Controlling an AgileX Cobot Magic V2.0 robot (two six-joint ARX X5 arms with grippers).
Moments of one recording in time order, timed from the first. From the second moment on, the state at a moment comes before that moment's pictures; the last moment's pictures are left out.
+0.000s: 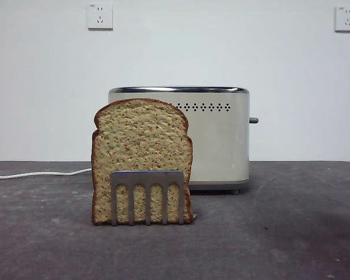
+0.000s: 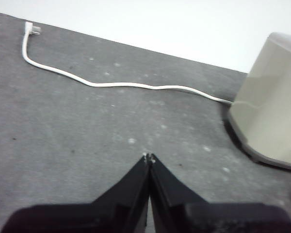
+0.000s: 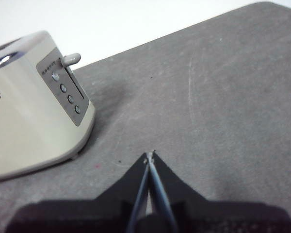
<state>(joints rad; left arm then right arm) 0.06 0.00 0.02 -0.18 0.07 -0.26 0.03 0.02 0.02 -0.17 -0.05 0.32</state>
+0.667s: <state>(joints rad) 0.06 0.06 0.27 -0.31 0.42 -0.34 0.03 0.27 0.38 -0.23 -0.25 0.41</state>
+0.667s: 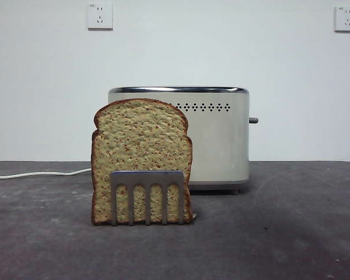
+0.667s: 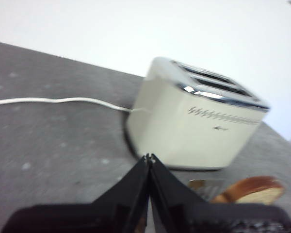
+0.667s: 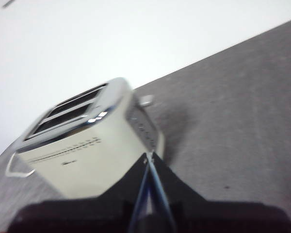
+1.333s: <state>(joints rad) 0.04 0.54 0.87 -0.84 0.81 0.07 0.07 0.78 1.10 -0.91 -0.58 -0.09</state>
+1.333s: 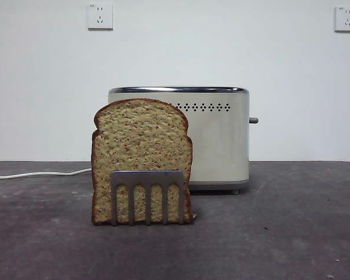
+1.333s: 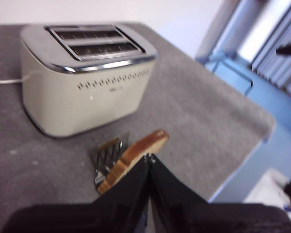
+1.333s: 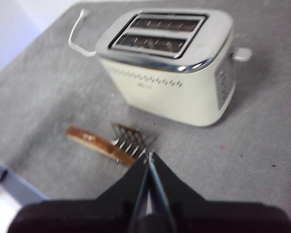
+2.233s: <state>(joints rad) -0.38 0.96 1.30 -0.98 0.53 0.40 0.09 0.79 1.10 -0.93 -0.57 -0.13</state>
